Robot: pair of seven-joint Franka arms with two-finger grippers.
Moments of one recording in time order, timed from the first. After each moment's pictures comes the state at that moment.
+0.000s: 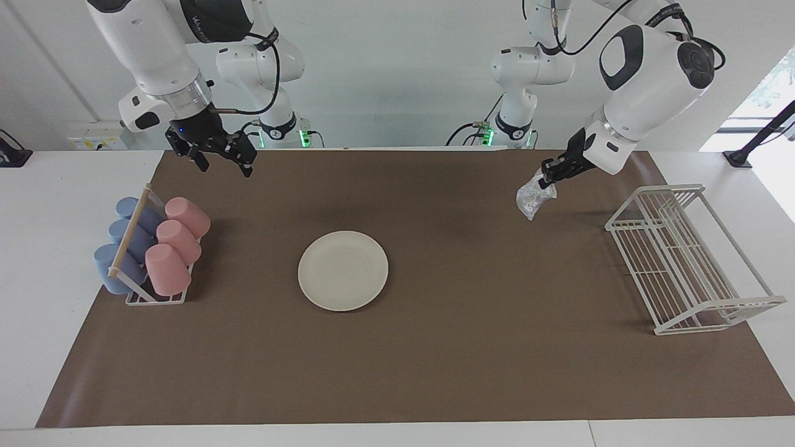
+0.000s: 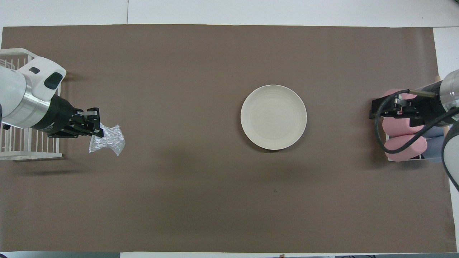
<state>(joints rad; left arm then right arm) -0.09 0.00 -0.07 -1.75 -0.16 1.57 -0.33 0.07 -0.06 -0.02 -1.70 0.06 1.61 0.21</state>
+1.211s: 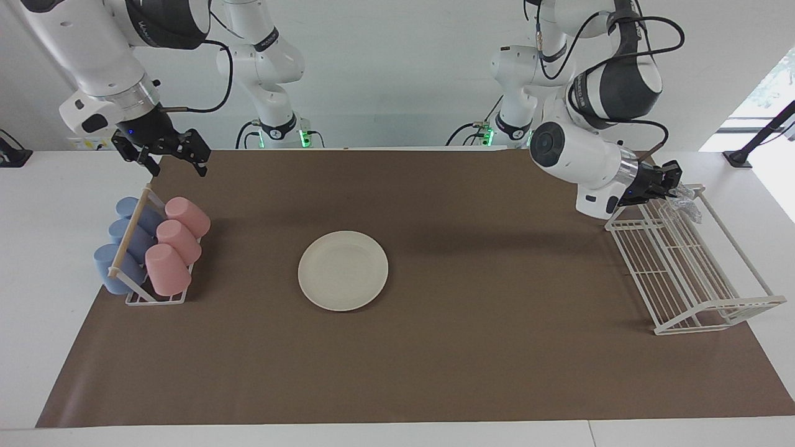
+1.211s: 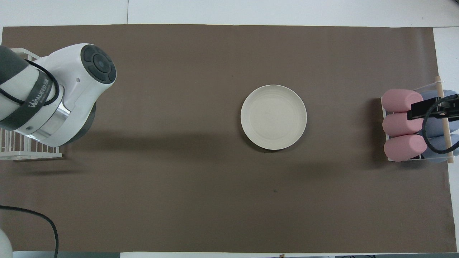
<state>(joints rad) -0.24 0.22 -0.08 -1.71 1.11 1.46 -0.35 -0.02 -0.05 -0.06 -1.69 0.01 1.61 -0.03</state>
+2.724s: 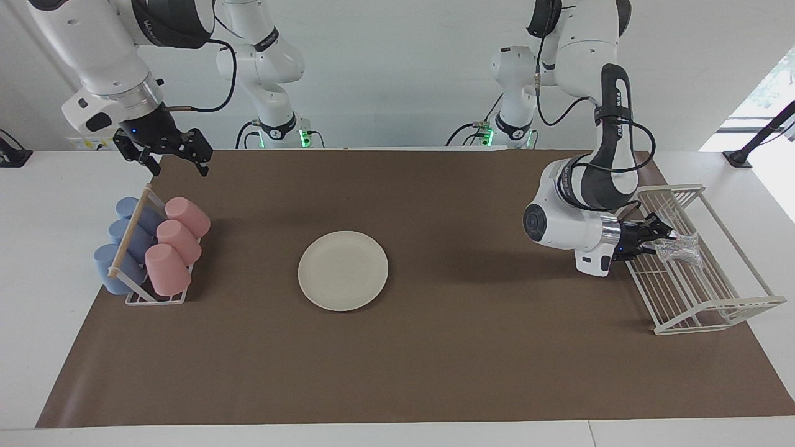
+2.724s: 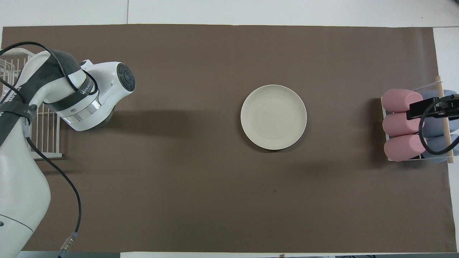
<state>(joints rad) -0.18 0.41 -0.08 -1.75 1.20 1.57 -0.75 -0.02 -0.05 -0.05 -1.68 -0.02 1.61 -0.03</state>
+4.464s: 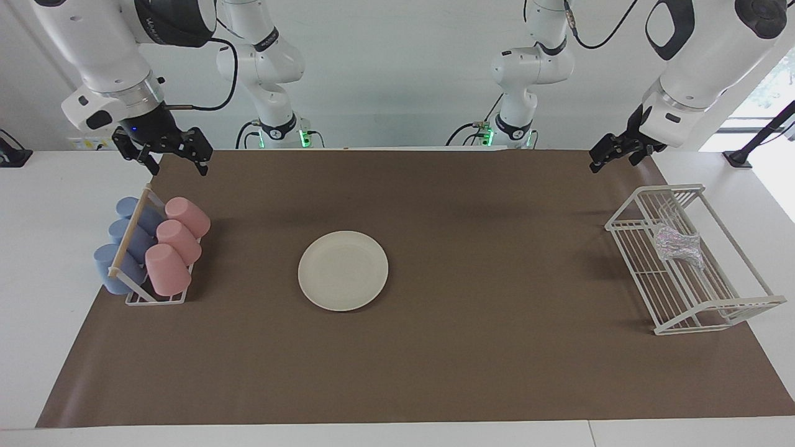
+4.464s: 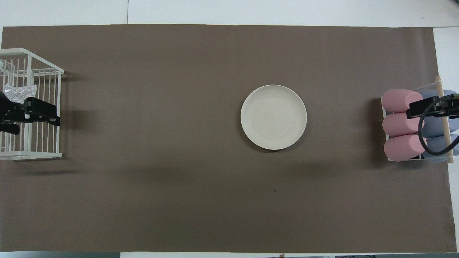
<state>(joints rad) 0.00 -0.02 -0.06 -1.62 -0.03 1.49 -0.17 -0.02 -0.05 -0.04 -1.67 -0.02 1.61 -0.03</state>
